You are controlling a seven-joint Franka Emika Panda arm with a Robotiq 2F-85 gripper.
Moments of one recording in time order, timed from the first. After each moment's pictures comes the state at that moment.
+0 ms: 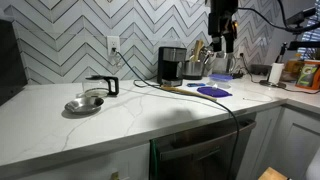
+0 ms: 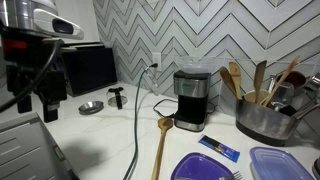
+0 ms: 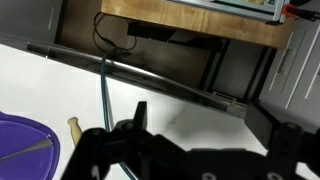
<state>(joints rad) -0.02 -0.65 -0.12 -2.28 -0.11 1.45 -0.30</state>
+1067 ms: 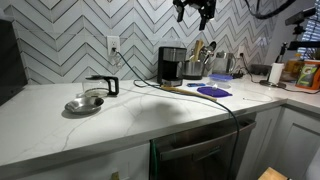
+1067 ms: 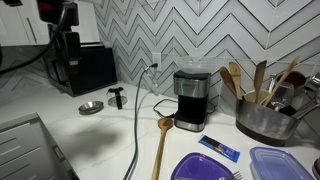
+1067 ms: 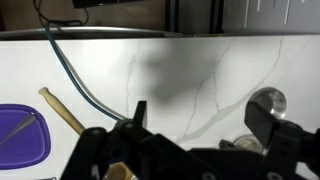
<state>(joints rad) -0.03 -0.44 -0.10 -1.94 0.15 1.46 0.05</state>
